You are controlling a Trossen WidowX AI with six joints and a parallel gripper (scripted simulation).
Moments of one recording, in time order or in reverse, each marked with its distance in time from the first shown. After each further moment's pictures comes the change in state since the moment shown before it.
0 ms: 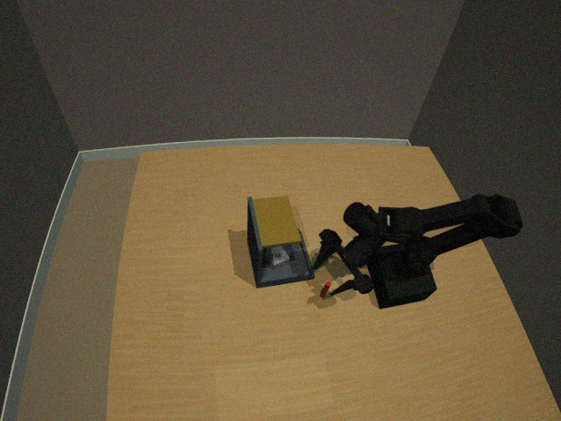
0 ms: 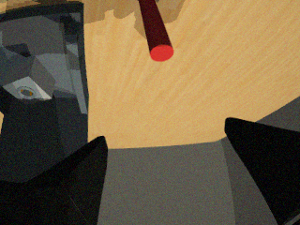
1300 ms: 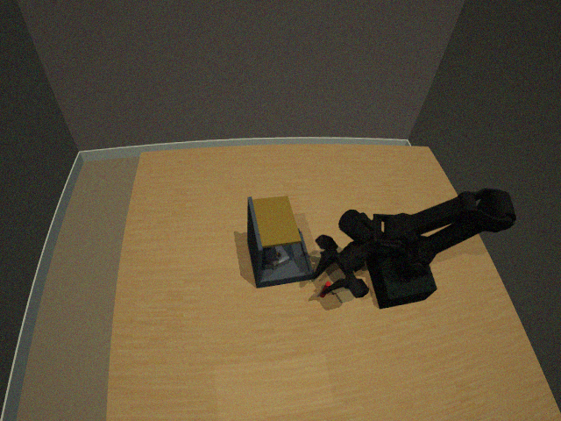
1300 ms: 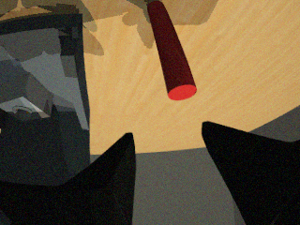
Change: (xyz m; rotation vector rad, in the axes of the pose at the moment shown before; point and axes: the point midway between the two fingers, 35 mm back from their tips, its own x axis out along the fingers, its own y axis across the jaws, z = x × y) arm 0.023 0.004 0.020 -0.005 0.005 0.002
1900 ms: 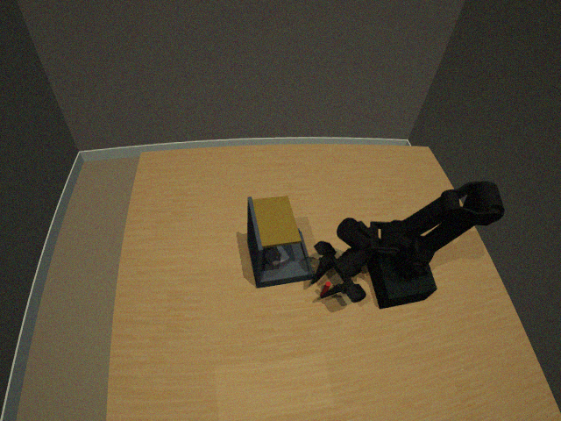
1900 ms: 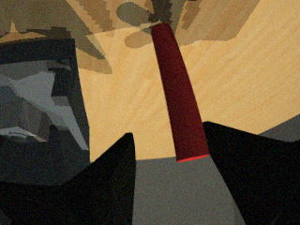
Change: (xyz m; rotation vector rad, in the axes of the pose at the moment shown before) arm 0.020 -0.002 0.023 0.001 -0.001 -0.001
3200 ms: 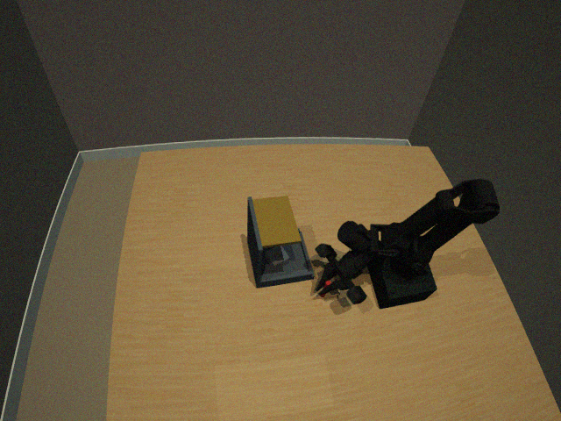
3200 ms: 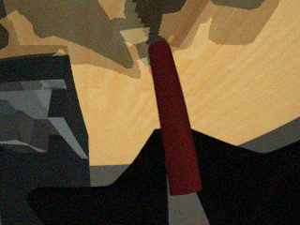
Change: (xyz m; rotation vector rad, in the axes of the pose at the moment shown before) arm 0.005 -0.003 0.010 0.005 -0.006 -0.003
